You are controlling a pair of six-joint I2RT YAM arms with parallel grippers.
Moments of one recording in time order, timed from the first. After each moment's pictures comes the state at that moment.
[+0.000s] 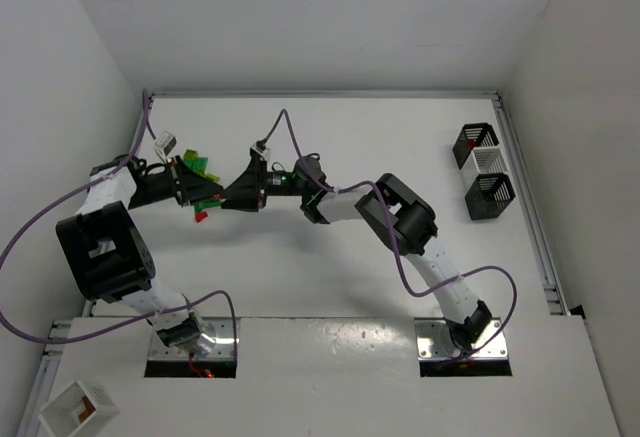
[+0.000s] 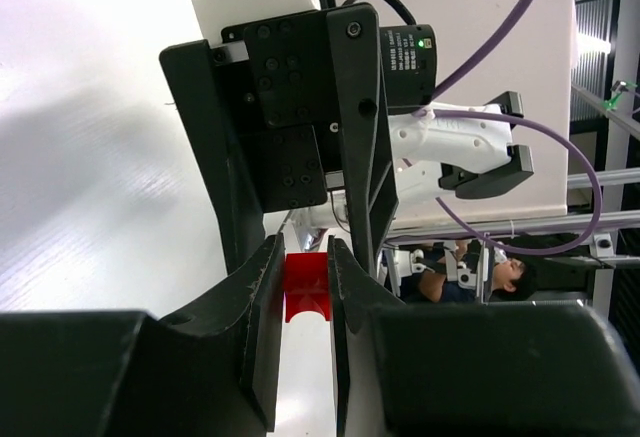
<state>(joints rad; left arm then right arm) 0.43 1.58 1.07 -1.02 1.47 0.29 0.82 2.40 1.47 1.22 -0.80 1.69</state>
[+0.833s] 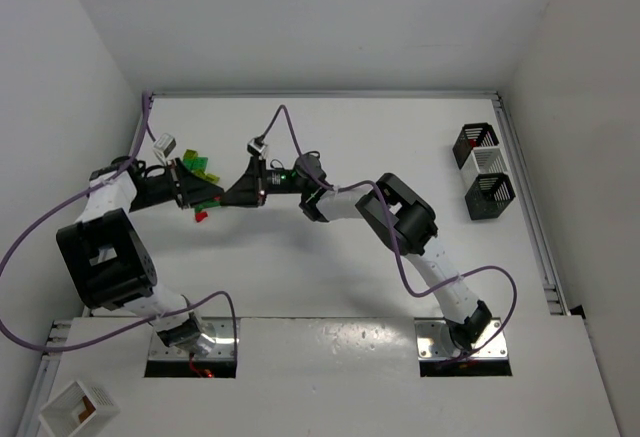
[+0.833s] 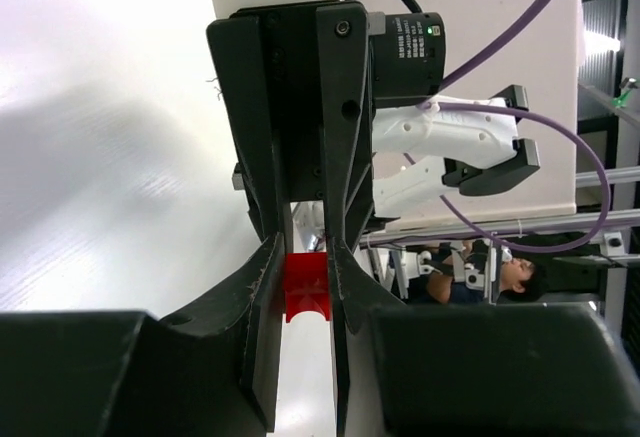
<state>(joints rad) 0.43 1.53 1.03 -0.99 1.46 0.27 0.82 2.40 1.49 1.24 -0.83 1.61</state>
